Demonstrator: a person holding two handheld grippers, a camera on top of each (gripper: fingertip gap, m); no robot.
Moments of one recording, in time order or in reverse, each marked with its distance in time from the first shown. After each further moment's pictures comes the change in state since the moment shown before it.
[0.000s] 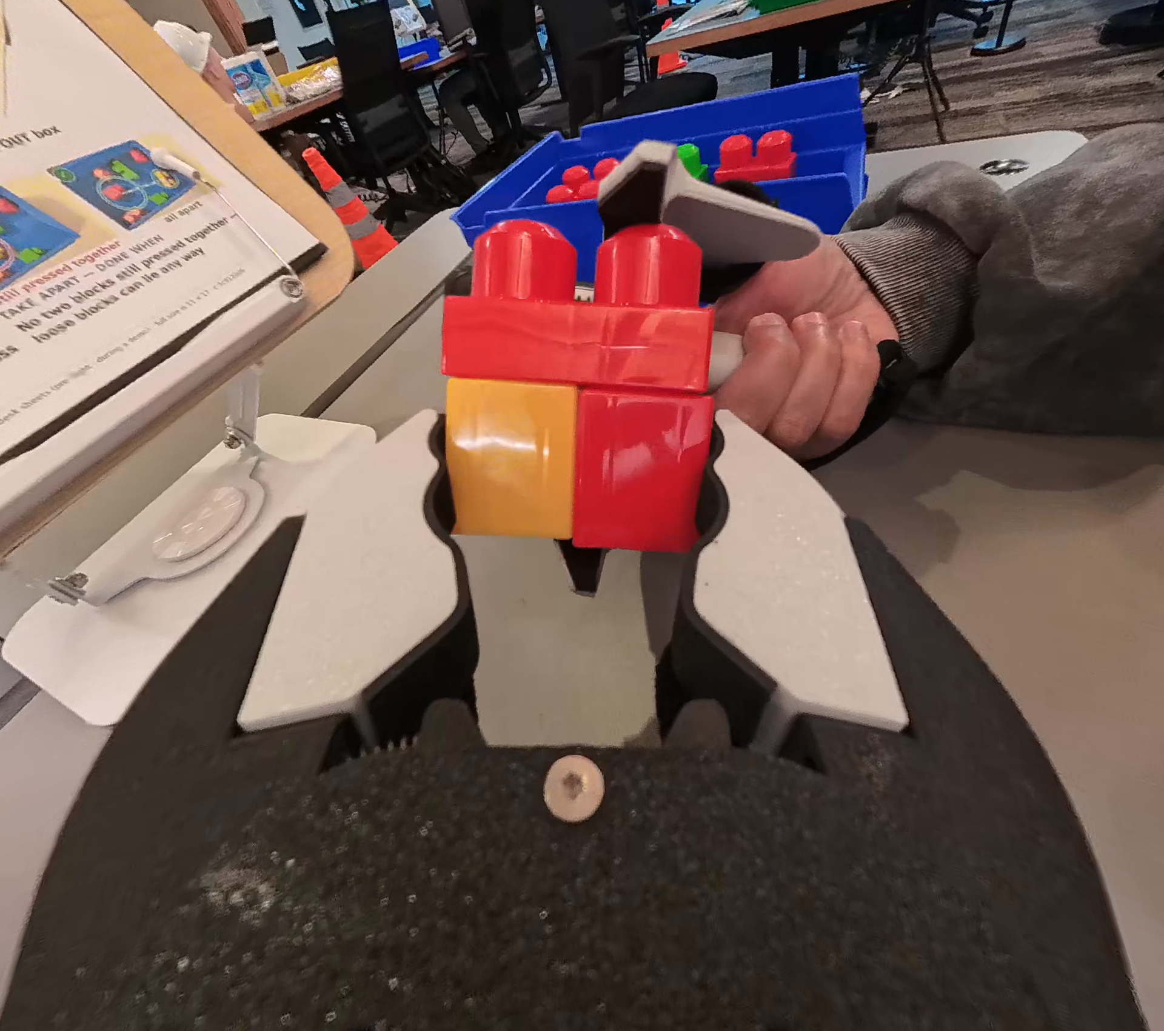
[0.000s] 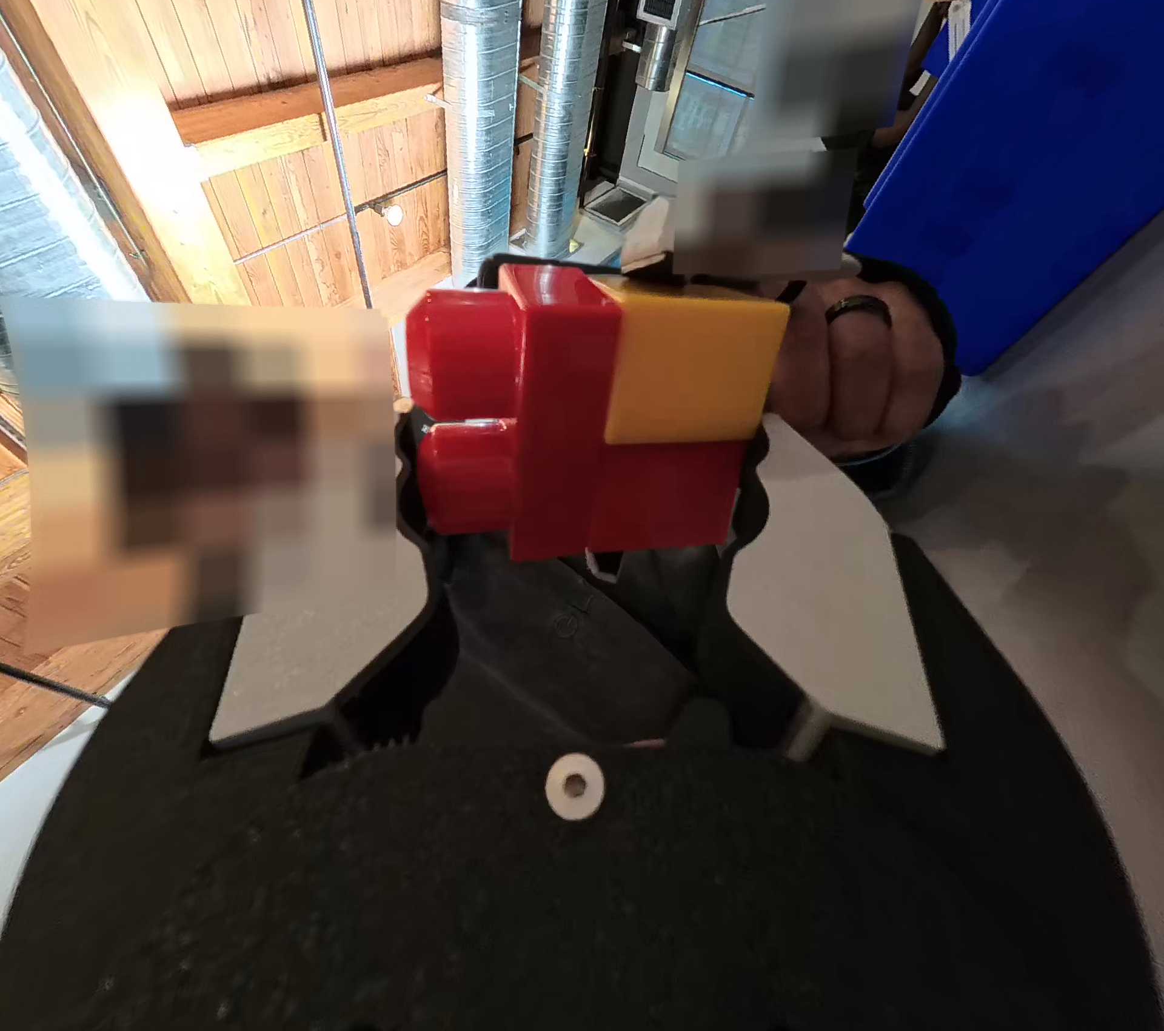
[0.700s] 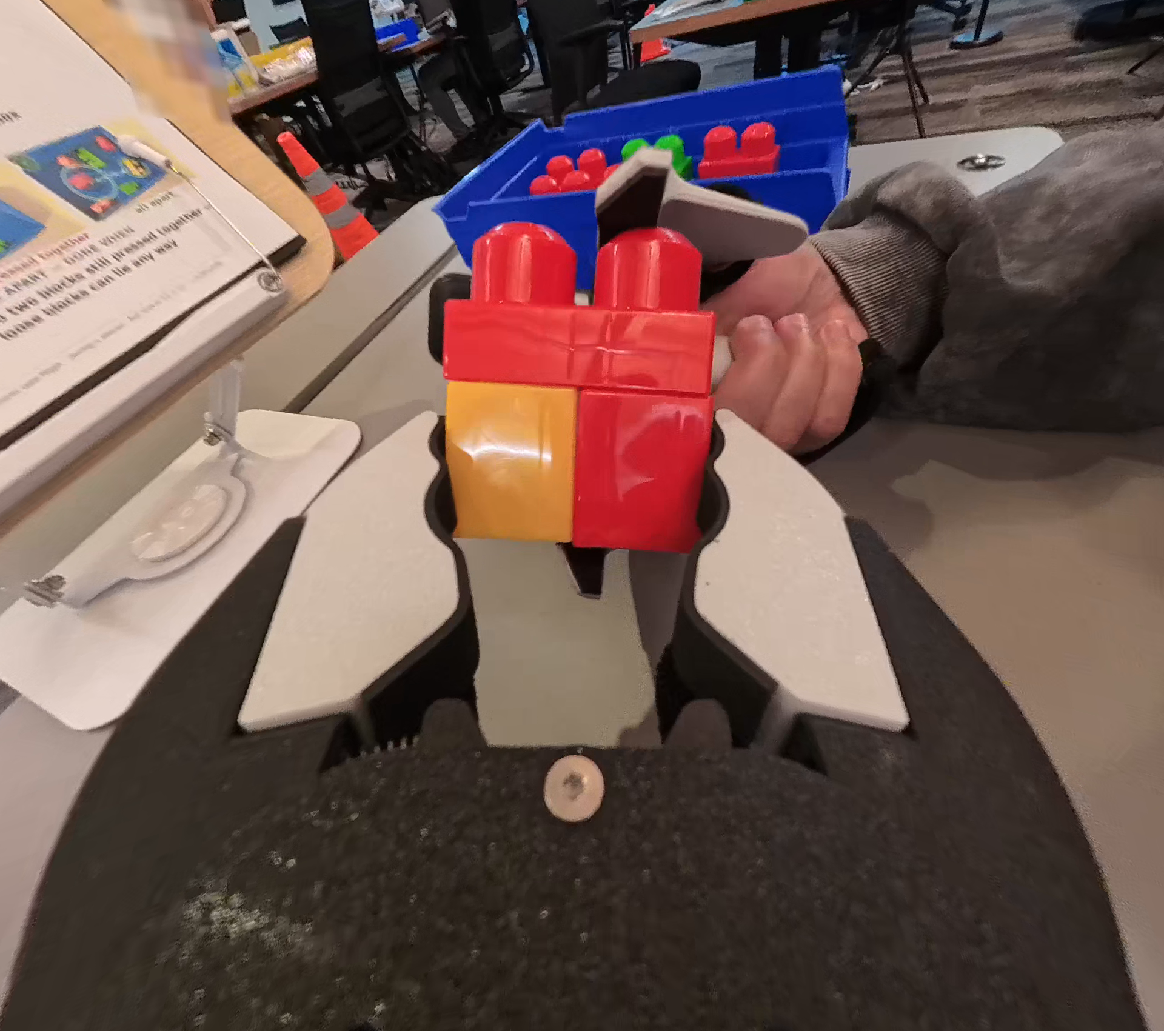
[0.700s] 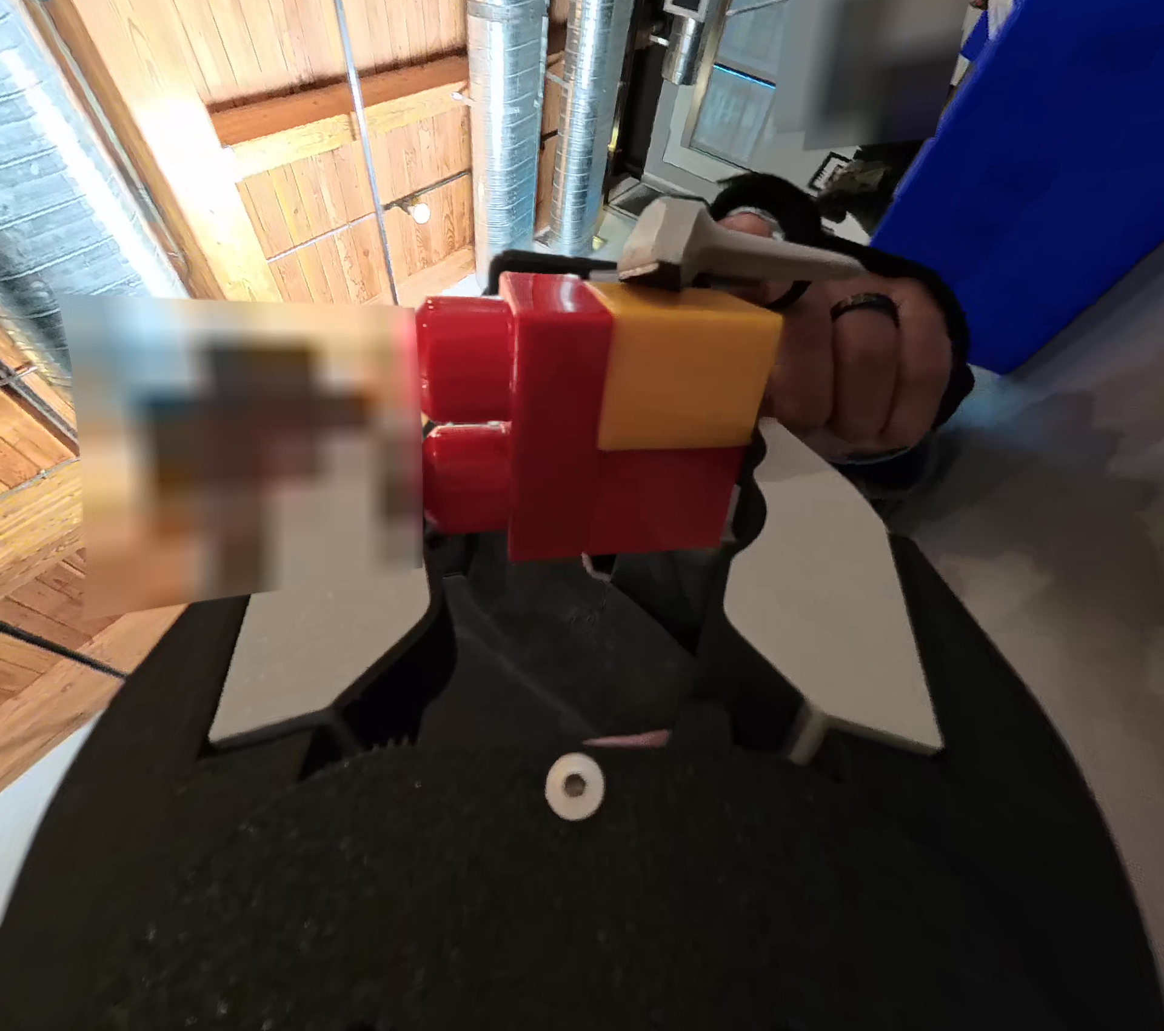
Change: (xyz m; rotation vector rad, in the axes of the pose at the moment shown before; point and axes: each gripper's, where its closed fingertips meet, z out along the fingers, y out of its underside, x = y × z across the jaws) left arm 0.004 -0.002 -0.001 -0.011 0.022 -0.005; right arm -0.004 0.002 -0.001 -0.003 -0.047 0.012
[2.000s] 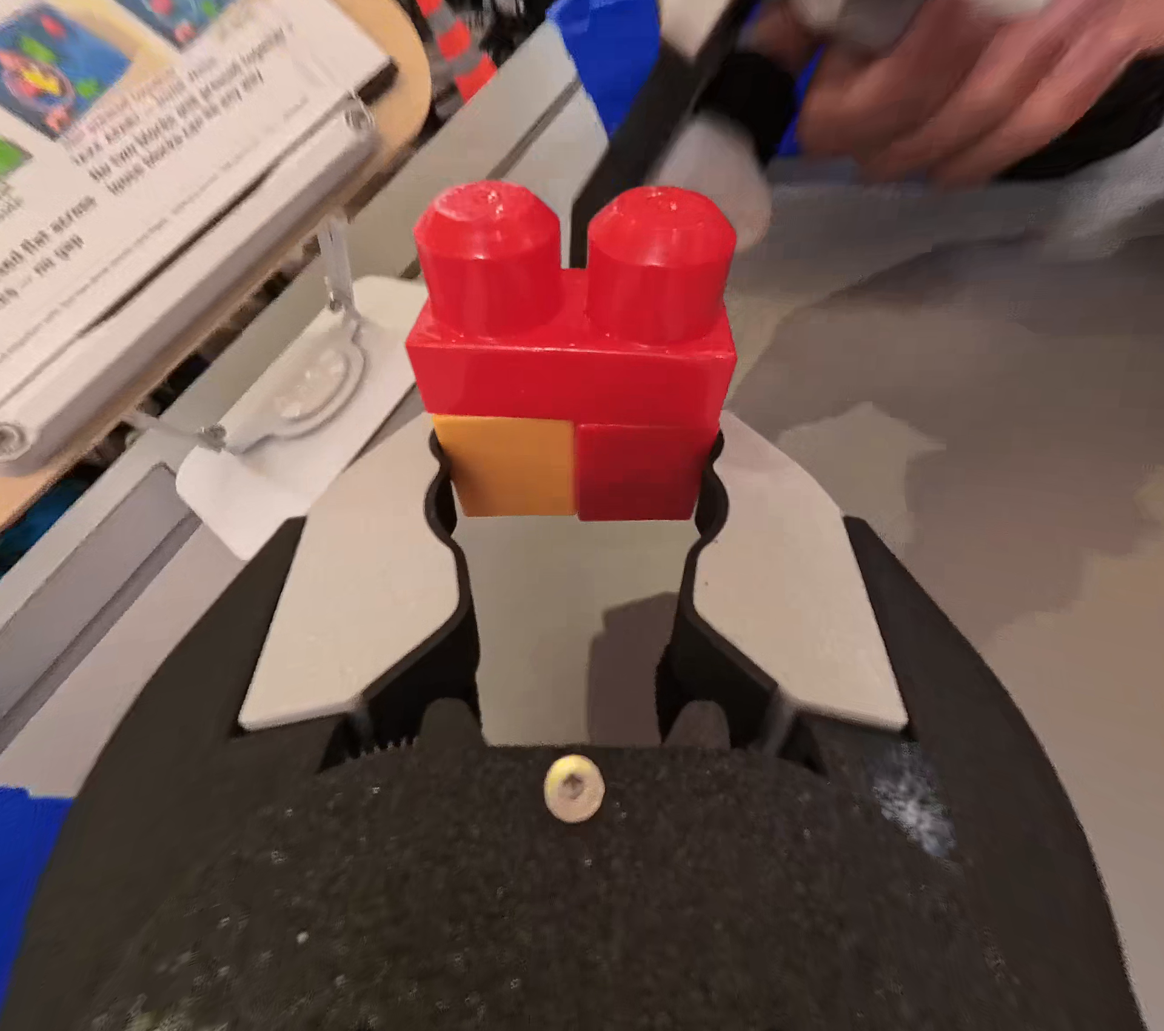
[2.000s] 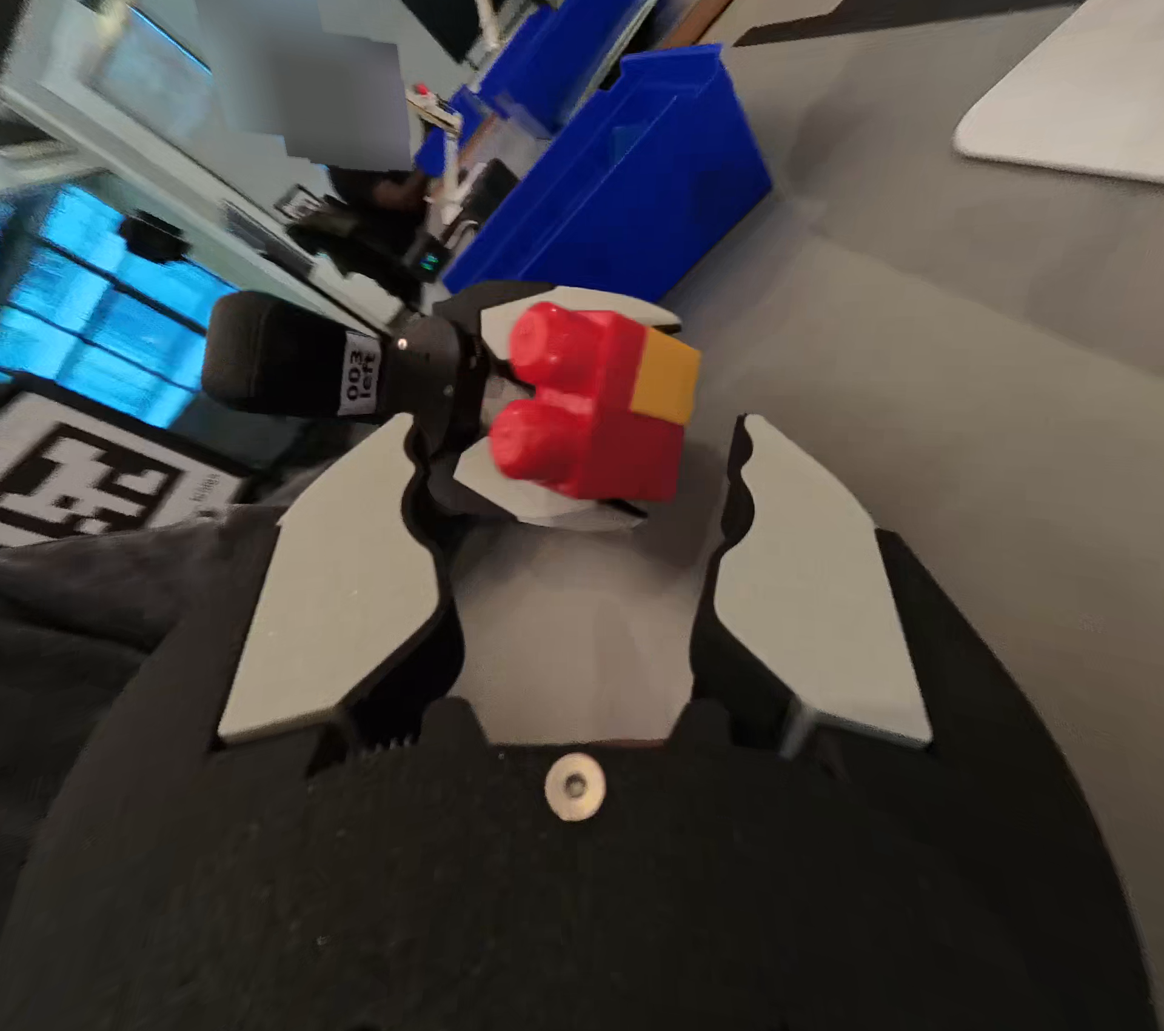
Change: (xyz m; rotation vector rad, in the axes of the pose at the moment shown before) left arm -0.038 0.053 0.009 -0.267 -0.251 0.070; right arm 0.008 -0.045 -0.052 0.045 0.877 -0.516
